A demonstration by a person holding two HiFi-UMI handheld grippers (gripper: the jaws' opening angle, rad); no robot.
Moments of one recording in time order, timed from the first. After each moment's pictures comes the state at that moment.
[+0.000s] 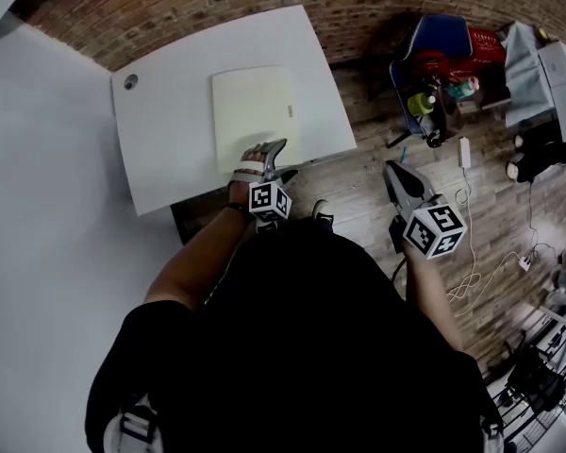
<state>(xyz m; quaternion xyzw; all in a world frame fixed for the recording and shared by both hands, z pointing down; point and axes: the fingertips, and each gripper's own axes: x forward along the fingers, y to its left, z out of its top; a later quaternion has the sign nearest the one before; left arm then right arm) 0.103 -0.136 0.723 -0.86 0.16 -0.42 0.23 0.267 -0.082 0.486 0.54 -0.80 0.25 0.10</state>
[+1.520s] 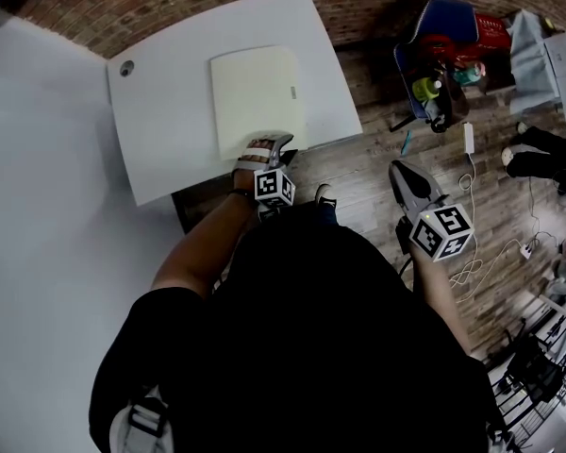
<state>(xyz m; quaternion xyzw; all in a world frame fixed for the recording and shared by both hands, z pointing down) 0.098 -0.137 0.756 -0.86 0.17 -0.43 0.23 0.256 -0.060 0.499 0.54 -0.79 0.26 0.12</state>
